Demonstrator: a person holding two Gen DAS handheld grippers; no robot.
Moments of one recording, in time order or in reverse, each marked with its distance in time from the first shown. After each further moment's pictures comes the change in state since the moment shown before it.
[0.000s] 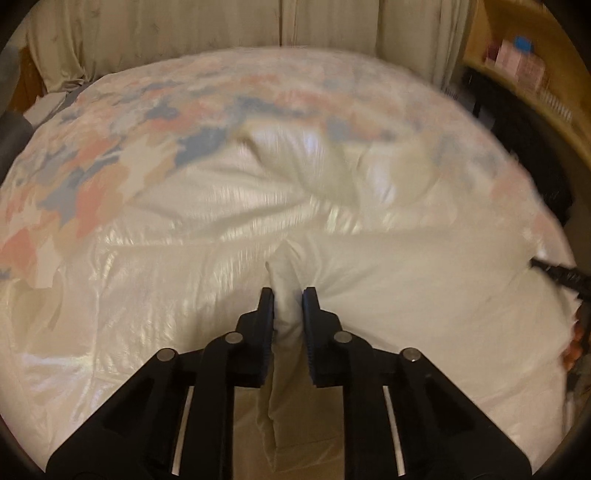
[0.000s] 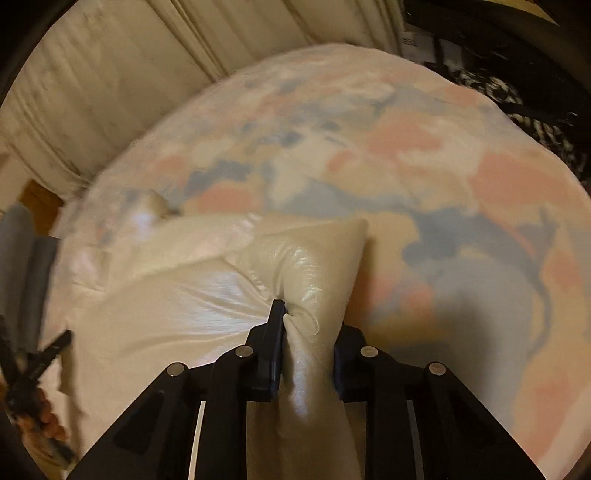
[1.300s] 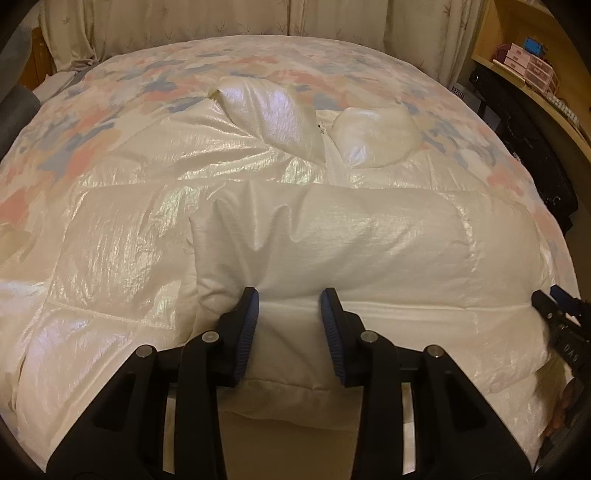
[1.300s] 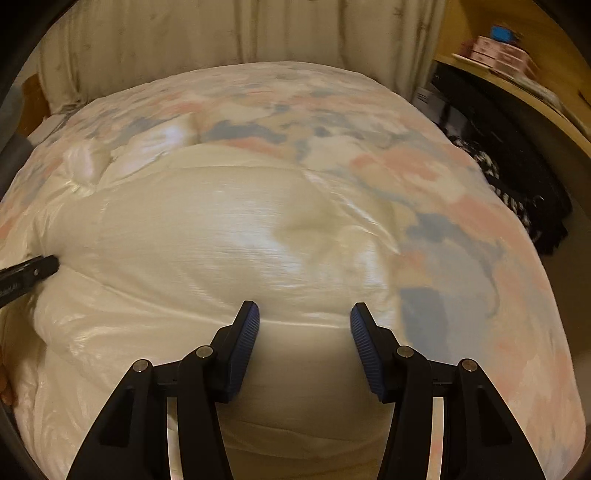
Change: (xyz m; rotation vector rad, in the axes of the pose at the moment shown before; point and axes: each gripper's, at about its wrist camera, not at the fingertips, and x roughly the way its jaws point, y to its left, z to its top) left arm -0.011 -0.038 -0.036 -0.077 0.012 -0.001; right arm -0.069 0.104 -0.098 -0.283 -0.118 -0.241
